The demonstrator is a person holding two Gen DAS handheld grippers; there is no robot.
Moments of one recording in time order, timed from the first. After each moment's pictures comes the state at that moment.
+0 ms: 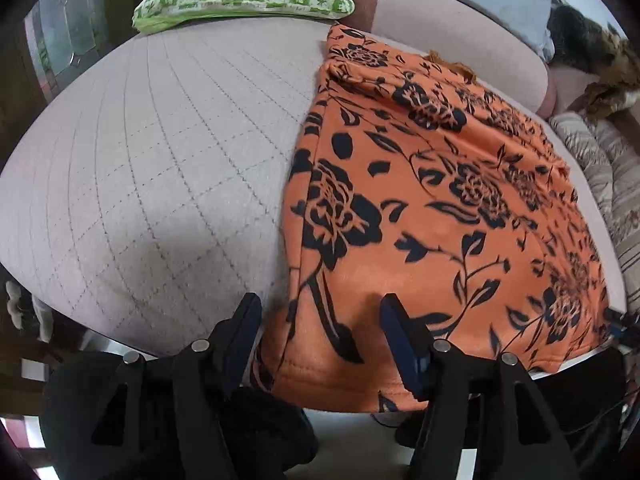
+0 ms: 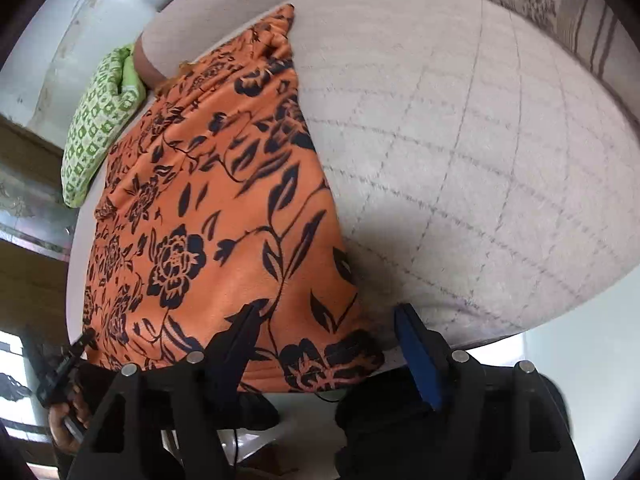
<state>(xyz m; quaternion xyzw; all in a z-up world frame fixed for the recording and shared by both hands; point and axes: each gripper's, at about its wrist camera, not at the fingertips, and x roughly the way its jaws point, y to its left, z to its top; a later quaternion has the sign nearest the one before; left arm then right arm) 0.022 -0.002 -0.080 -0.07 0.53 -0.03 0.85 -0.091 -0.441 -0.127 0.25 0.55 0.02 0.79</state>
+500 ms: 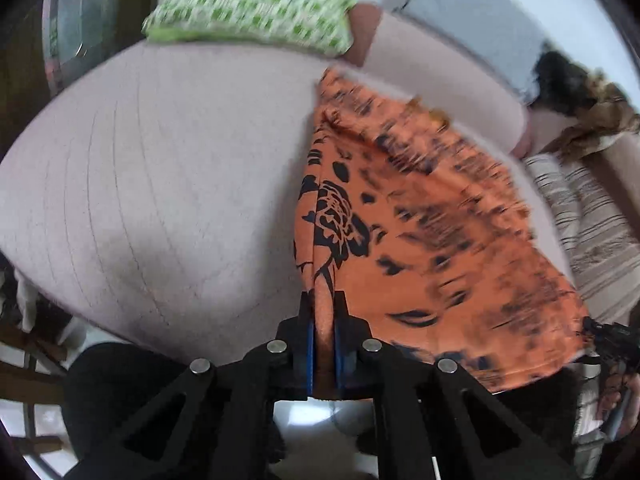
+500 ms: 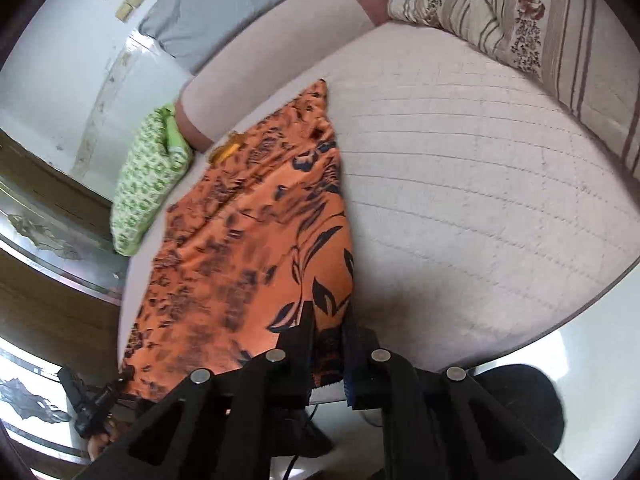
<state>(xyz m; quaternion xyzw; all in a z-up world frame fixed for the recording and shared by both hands) 0.009 0.024 -0.046 -0.14 0.50 -0.04 0.85 -0.108 -0.463 -0.074 0.32 0.48 0.04 0.82</state>
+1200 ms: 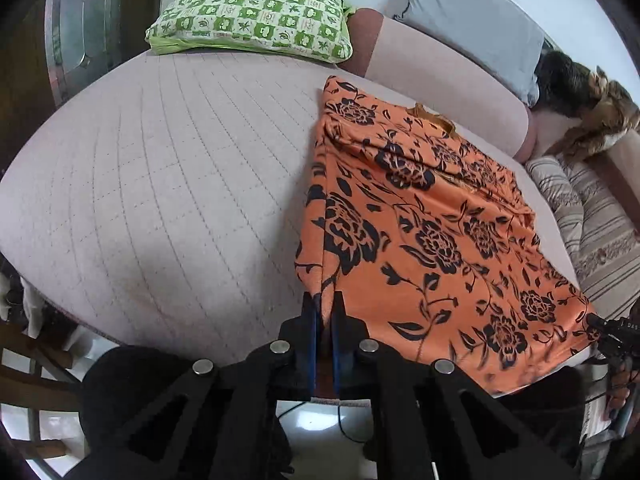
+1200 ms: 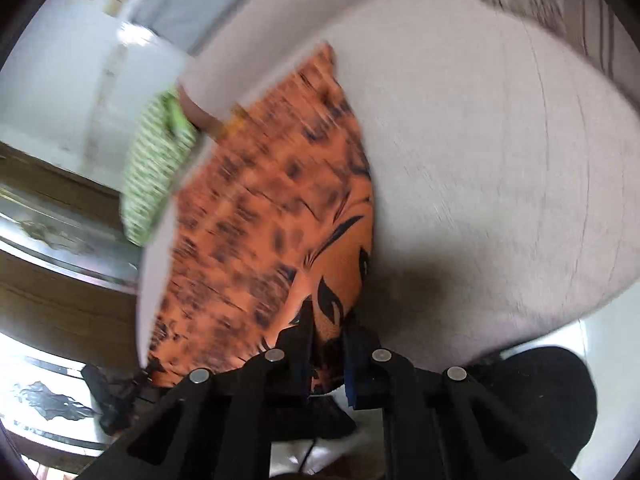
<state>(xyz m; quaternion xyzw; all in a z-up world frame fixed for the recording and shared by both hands) 0.015 0.023 -0.022 -0.13 0.49 -0.04 0.86 -0.093 -0.458 -0.070 0.36 0.48 0.09 0.80</state>
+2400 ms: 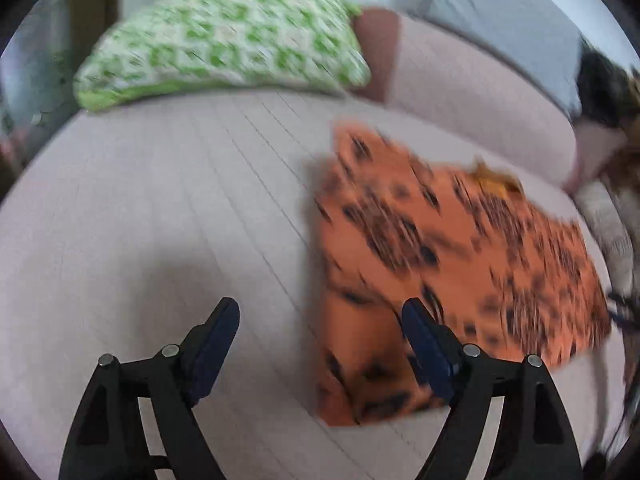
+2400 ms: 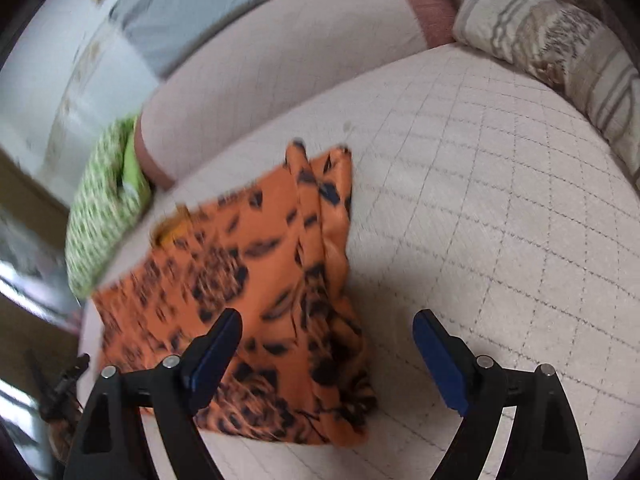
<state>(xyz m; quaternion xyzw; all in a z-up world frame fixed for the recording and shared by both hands) 0.250 0.043 -0.091 -0.07 0.48 -0.04 0.87 0.175 -0.449 -0.119 0.25 0.48 0.05 0.84</state>
